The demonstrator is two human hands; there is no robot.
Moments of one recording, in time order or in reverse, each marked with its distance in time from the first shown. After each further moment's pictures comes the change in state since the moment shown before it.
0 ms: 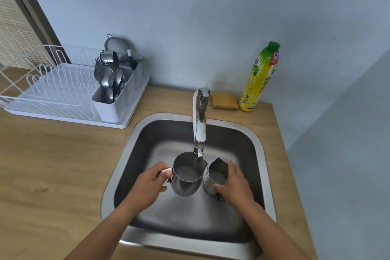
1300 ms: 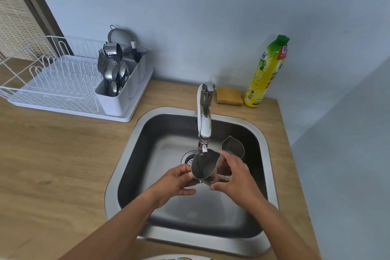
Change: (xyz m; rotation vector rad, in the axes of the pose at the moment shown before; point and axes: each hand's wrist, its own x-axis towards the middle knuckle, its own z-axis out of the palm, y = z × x) left_hand 0.022 -0.011 0.037 -0.407 -0.381 -0.254; right_hand -0.037 -0.033 -0.033 0.203 -0.029 -0.200
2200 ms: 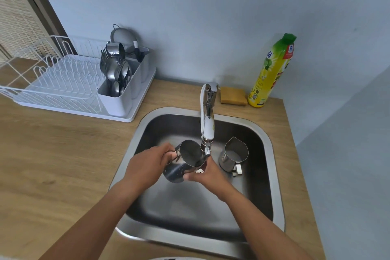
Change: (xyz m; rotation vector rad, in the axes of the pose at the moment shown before) left_hand -0.030 0.057 -0.041 1.231 0.553 0.311; right_hand 0.047 -0.019 0.058 0.564 -0.229 0.076
